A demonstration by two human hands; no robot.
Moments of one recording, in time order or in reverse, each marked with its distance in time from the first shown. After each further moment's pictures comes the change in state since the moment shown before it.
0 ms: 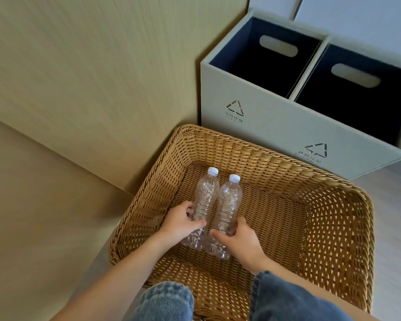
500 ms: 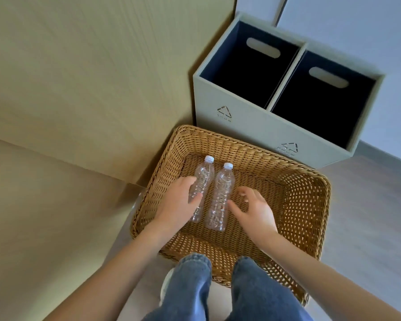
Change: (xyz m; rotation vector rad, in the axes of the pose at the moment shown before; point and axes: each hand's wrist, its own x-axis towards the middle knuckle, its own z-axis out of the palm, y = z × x) left_hand -0.101 0.093 -0.061 0.326 0.163 0.296; right_hand -0.081 -0.065 -0.087 -0.210 0.186 -0.180
